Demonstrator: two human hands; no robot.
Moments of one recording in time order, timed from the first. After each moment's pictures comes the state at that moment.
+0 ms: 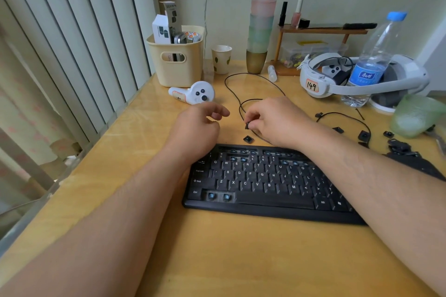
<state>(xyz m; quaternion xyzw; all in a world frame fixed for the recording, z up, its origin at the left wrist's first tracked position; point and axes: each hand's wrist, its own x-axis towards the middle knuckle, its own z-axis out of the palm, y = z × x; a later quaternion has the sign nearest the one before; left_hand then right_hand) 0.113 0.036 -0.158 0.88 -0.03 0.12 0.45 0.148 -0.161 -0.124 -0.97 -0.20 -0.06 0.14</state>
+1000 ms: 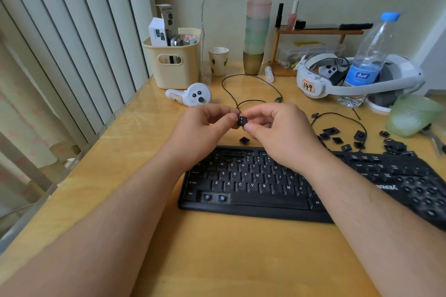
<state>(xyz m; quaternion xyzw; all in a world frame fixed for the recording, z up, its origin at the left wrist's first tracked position) 0.097 0.029 -0.149 0.80 -0.14 0.08 0.57 0.098 -0.165 -0.136 -0.88 -0.13 -0.11 0.45</state>
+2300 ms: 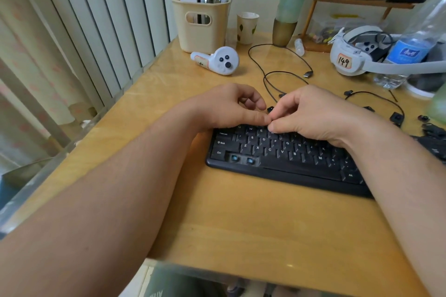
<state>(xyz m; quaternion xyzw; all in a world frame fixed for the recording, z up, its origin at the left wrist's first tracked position) 0.102 0.047 -0.154 0.87 -0.14 -0.11 0.46 0.092 -0.157 -0.131 -0.93 -0.12 0.09 0.35</state>
